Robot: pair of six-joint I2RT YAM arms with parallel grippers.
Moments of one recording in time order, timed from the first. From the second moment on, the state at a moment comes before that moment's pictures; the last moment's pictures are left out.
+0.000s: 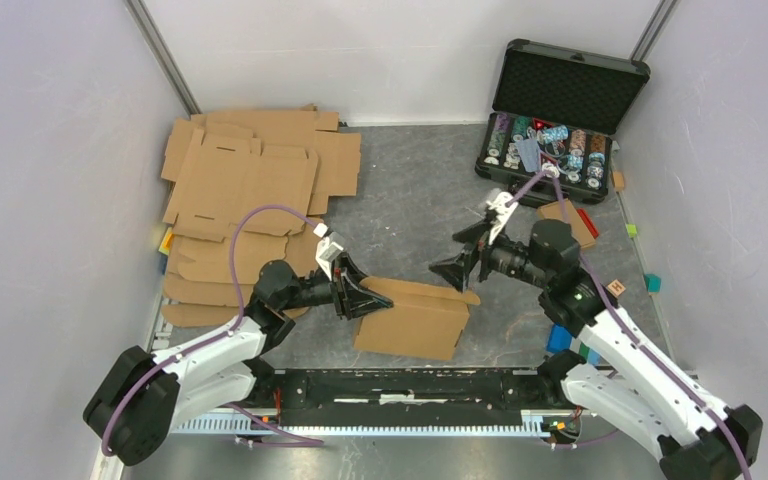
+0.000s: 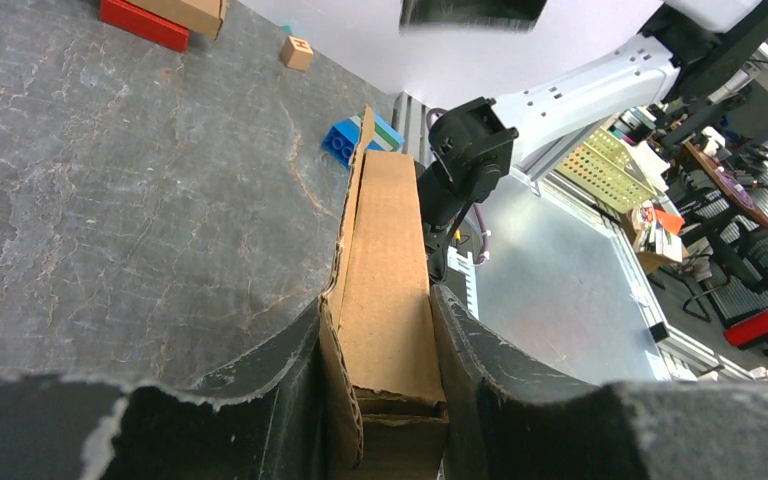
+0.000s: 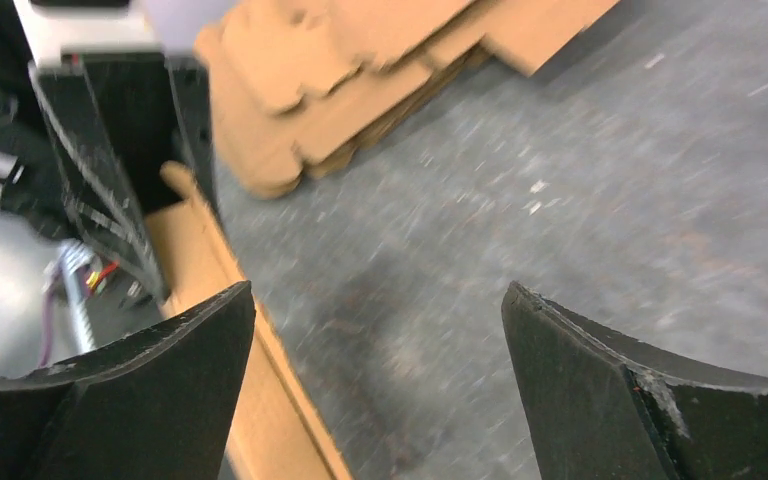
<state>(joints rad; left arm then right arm) -0.63 0.98 0.24 0.84 0.82 -0.61 0.55 0.82 0.68 -0.11 -0.51 0.14</state>
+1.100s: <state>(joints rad) -0.63 0.94 0.24 0.79 0.78 -0.61 0.57 1.07 0.76 0.14 -0.74 0.11</state>
